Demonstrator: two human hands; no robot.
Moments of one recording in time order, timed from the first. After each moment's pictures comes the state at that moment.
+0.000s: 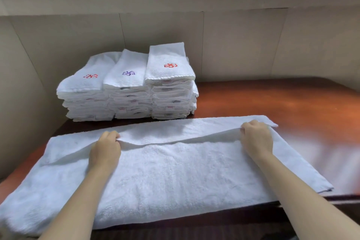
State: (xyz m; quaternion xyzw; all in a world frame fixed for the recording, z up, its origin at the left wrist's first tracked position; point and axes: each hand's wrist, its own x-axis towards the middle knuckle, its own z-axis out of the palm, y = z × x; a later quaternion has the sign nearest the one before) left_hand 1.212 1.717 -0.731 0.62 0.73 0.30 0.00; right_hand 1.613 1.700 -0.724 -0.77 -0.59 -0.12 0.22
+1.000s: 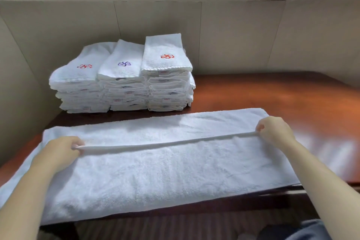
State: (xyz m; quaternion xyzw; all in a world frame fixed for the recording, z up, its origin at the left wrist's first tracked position) left_hand 1.129 1.689 -0.700 0.61 0.78 0.10 0.09; right_hand 1.663 1.681 -0.701 -0.83 -0.54 0.03 0.15
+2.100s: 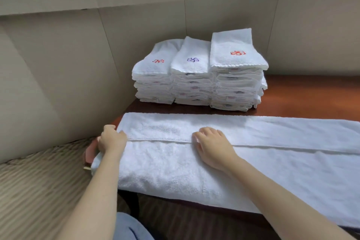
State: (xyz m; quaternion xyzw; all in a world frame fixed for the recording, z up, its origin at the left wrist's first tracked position) left_hand 1.079 1.684 -0.733 0.33 0.86 0.38 0.08; right_hand 1.368 1.693 -0.737 -0.47 -0.87 -0.02 0.17
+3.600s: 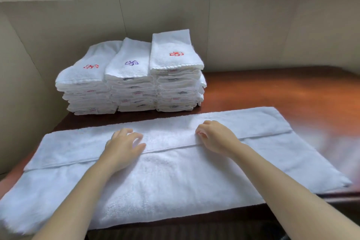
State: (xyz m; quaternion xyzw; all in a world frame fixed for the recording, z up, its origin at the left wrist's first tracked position) left_hand 1.221 1.704 -0.714 0.73 0.66 0.12 0.11; right_hand 1.502 1.715 -0.719 -0.59 -0.80 0.04 0.14
